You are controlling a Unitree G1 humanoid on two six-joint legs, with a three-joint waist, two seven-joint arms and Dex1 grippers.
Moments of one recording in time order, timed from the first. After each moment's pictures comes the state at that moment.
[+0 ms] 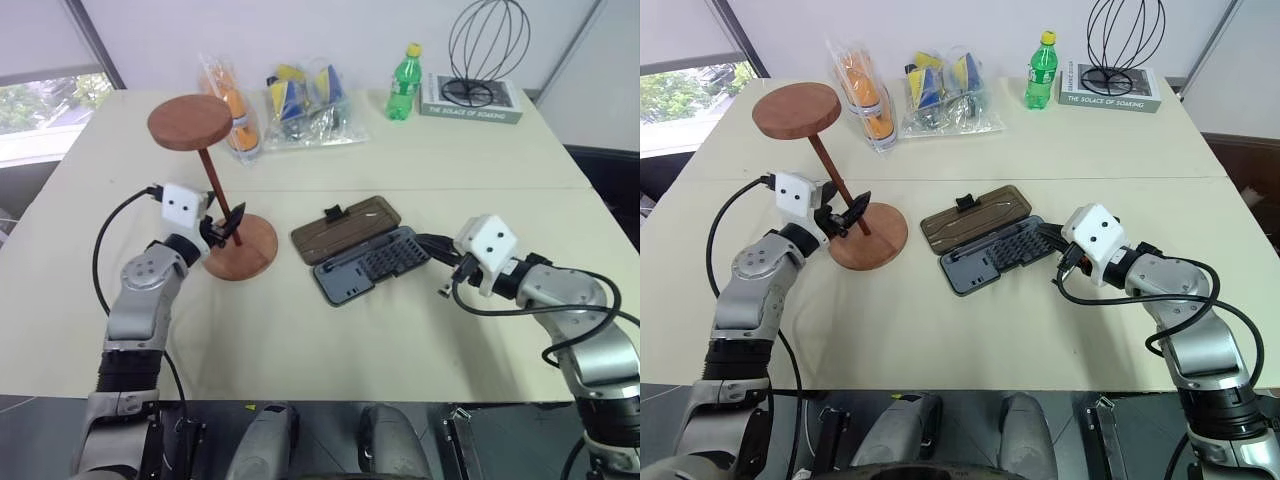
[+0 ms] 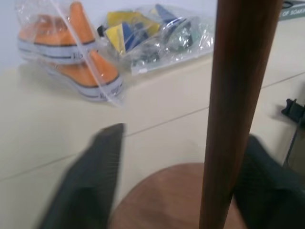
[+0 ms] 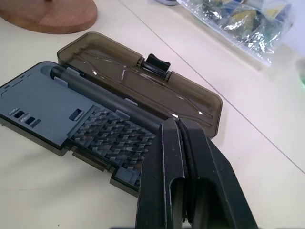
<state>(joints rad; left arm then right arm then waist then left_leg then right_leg) -0.41 0.40 0.13 0.07 -0.24 0.21 -0.45 -0.17 -0.71 -0.08 -0.35 0.21 0.33 0.71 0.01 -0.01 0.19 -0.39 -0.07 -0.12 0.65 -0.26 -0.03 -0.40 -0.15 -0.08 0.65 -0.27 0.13</state>
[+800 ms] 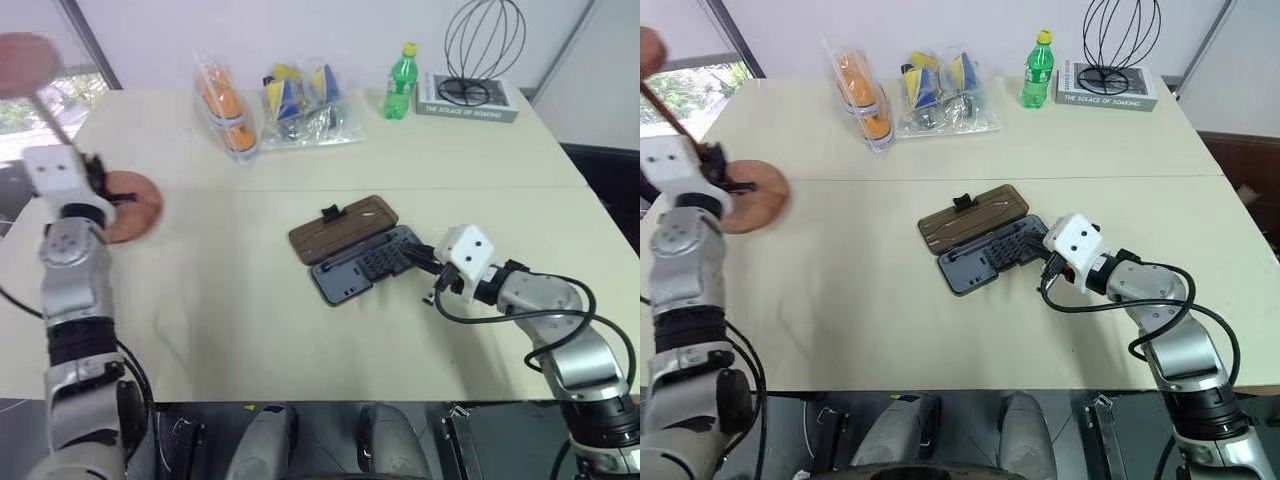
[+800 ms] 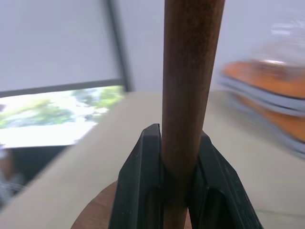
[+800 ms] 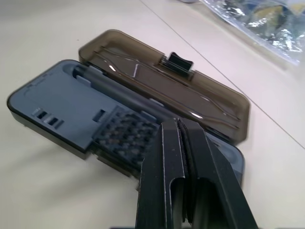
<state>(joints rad) -0.58 0.55 0.45 0.41 -0.19 0.09 -0.05 -0.18 -0.67 0.00 -0.33 0.18 0.32 0.71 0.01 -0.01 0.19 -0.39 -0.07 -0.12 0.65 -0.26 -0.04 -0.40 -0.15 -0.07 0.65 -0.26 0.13</state>
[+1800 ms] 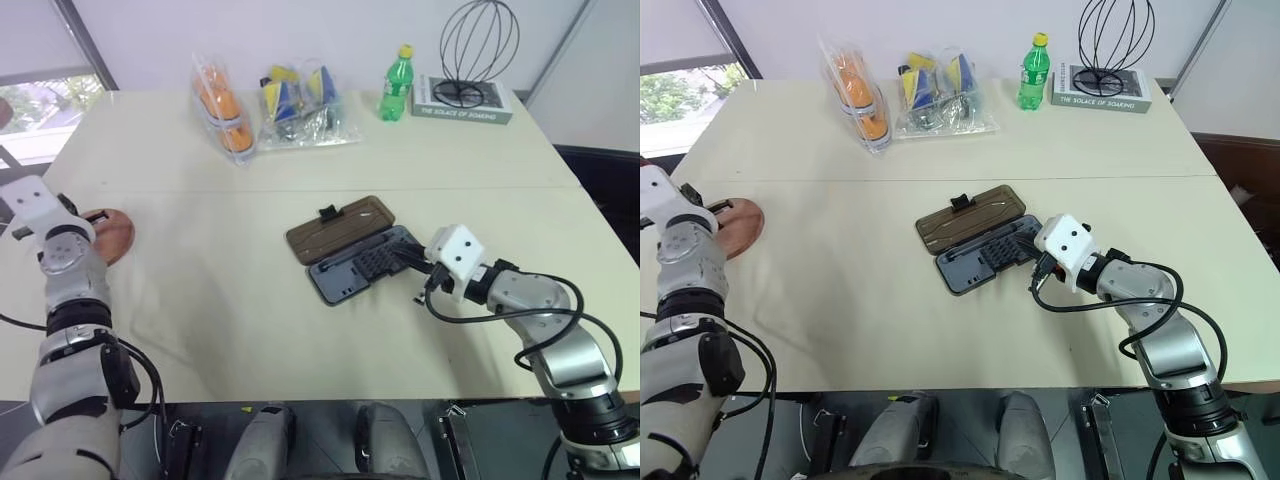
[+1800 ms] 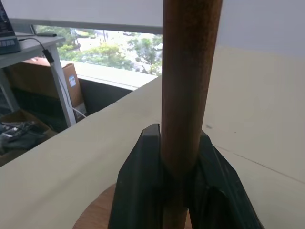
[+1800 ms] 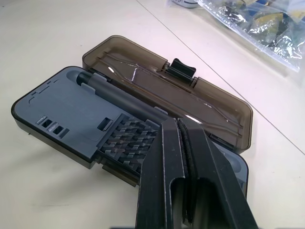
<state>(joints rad) -0.74 0.59 0.46 0.97 -0.21 -0.08 0.11 -0.20 -0.65 0.03 -0.34 0.16 0.32 0.69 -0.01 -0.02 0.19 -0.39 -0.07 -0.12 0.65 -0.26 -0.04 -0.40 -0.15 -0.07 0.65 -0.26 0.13</state>
